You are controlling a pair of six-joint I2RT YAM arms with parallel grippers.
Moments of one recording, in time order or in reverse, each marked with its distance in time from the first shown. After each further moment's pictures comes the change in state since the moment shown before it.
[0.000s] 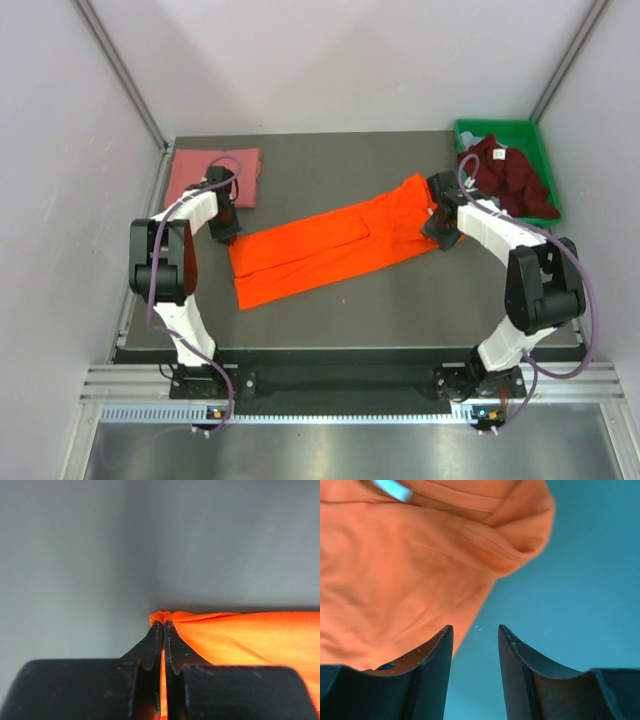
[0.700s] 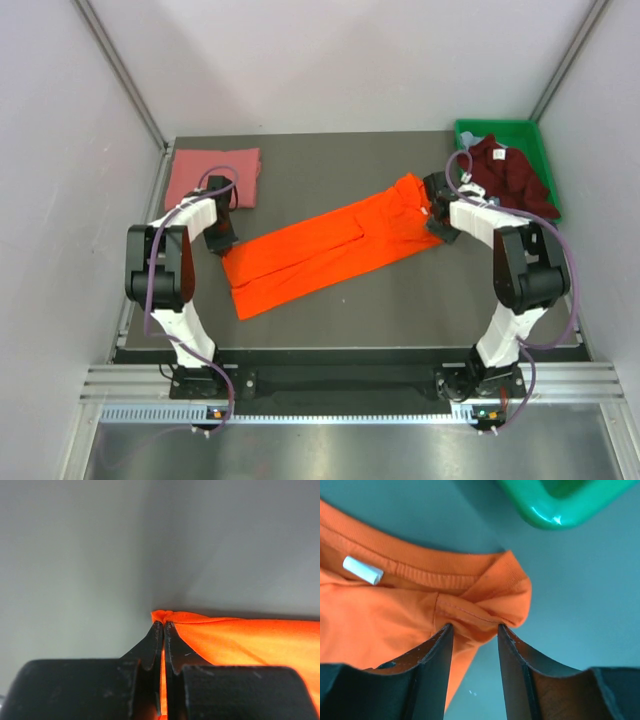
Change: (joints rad) left arm -0.001 -0.054 -0.089 -0.042 -0.108 -0.083; right arm -0.028 0.138 -0.003 0.149 0.155 -0.075
